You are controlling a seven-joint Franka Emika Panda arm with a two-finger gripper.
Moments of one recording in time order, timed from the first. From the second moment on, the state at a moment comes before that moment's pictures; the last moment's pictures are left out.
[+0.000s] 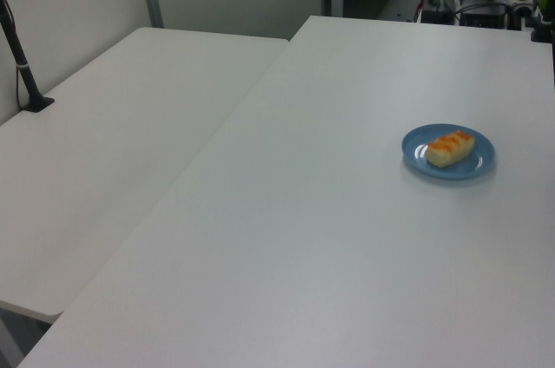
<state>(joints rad) -0.07 -0.05 -0.11 -1.55 0.03 1.58 -0.17</state>
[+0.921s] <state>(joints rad) -0.07 -0.05 -0.11 -1.57 0.03 1.56 -0.25</state>
